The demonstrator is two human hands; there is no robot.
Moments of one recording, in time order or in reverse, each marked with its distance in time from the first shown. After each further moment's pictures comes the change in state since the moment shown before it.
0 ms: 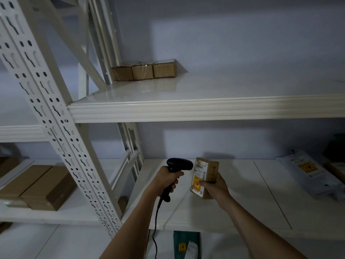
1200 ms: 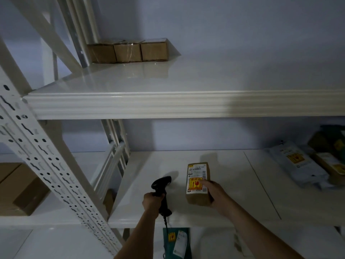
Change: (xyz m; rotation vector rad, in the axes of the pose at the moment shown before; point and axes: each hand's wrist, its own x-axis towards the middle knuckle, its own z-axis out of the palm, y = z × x) left_hand 0.053 -0.128 0.016 0.040 0.379 -0.306; right_hand -0.007 0.008 -0.008 0.253 -0.165 0.409
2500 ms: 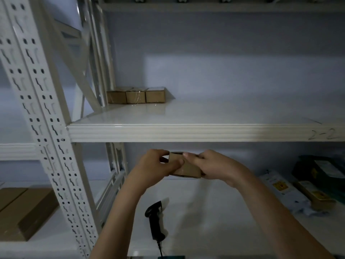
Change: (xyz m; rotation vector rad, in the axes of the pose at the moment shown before) left_hand -0.256 0.196 -0.138 0.262 -0.190 0.870; right_hand -0.245 -0.177 0.053 -0.937 0.046 -0.519
